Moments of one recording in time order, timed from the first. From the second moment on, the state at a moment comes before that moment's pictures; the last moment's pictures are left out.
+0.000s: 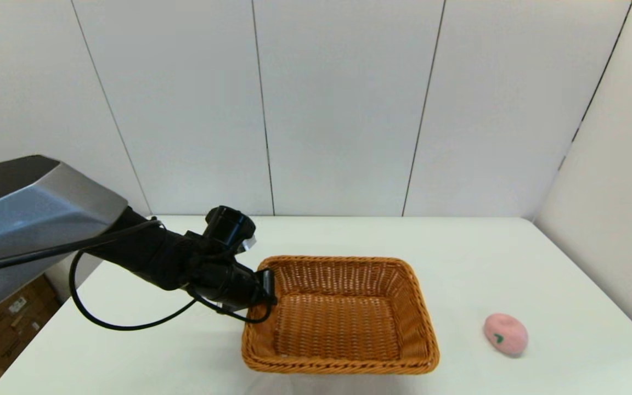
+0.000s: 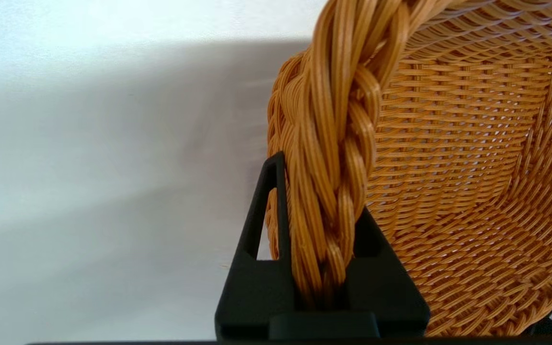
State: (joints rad) left arm -0.44 2.11 -1.04 -0.05 -0.29 -0.55; right arm 0.01 0.00 0.00 0.00 -0.02 0.02
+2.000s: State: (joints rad) left arm -0.46 2.20 -1.15 -0.05 -0.28 -0.61; right arm 0.01 0.00 0.00 0.00 -0.02 0.02
